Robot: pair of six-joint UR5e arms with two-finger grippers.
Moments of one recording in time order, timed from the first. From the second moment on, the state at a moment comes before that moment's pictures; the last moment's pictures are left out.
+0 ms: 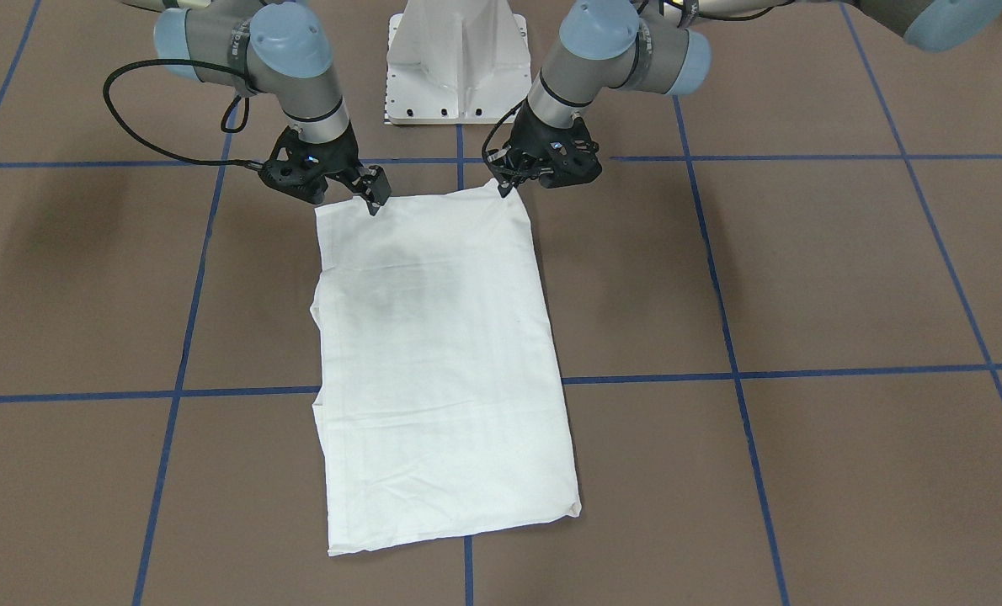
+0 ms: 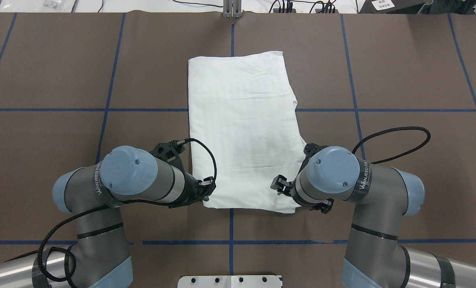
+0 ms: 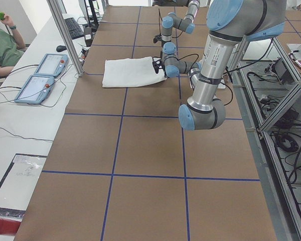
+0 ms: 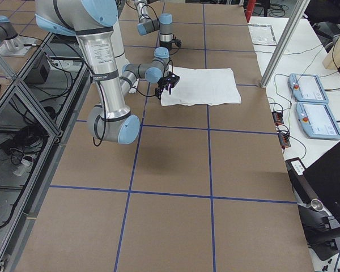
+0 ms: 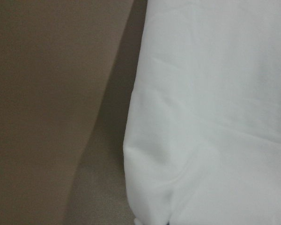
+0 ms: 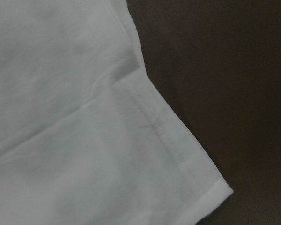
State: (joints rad) left arm -0.37 -2.06 -1.81 -1.94 -1.86 -1.75; right arm 0.36 -1.20 1.90 -1.53 1.82 1.77
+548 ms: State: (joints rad) left arm -0.37 -2.06 -1.81 -1.94 -1.86 -1.75; right arm 0.35 -1.20 1.88 -1.54 1.79 1.78
